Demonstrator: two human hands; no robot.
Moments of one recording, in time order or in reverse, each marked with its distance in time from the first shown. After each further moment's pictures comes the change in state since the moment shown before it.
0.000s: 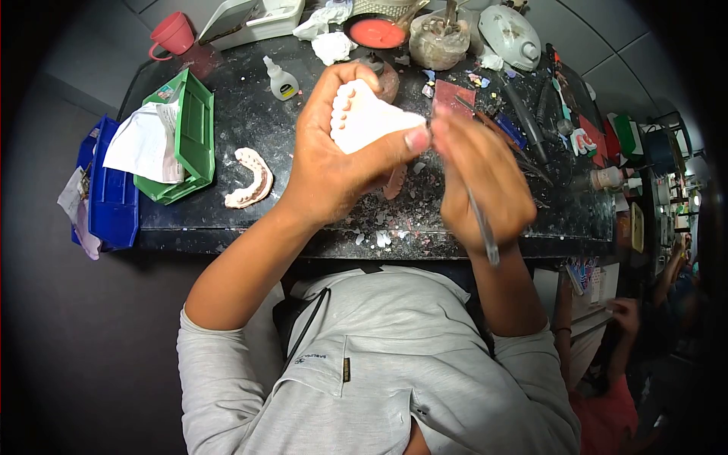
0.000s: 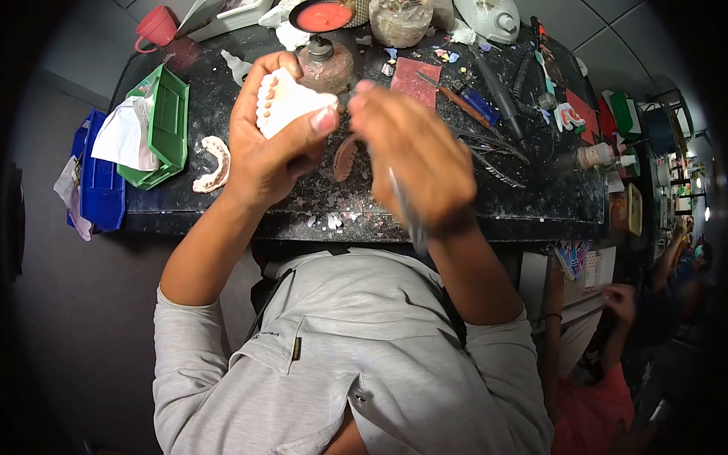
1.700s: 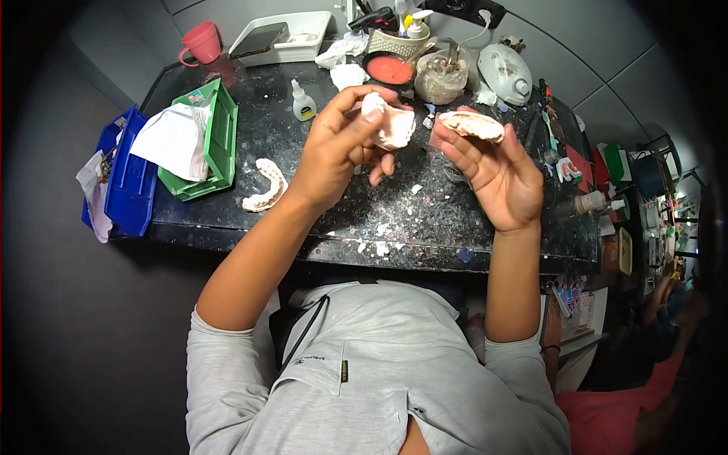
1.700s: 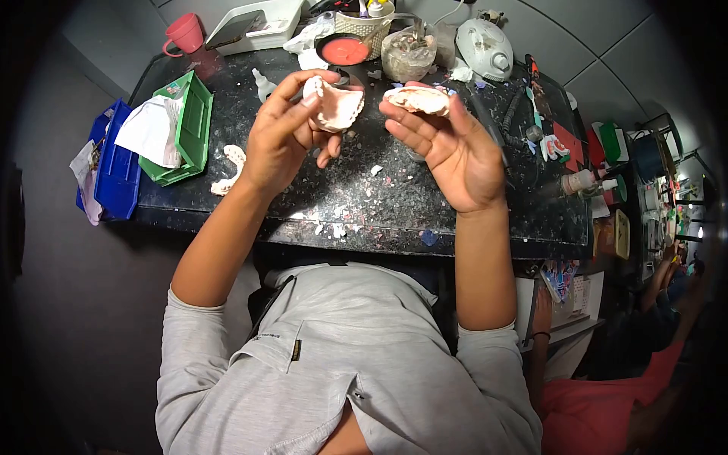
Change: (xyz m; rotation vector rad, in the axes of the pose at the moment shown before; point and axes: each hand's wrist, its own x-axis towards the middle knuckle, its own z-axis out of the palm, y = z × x) left_hand 0.014 0.001 -0.023 0.034 -0.062 -0.012; right_hand 0.008 0.047 -0.030 1.724 -0.039 1.113
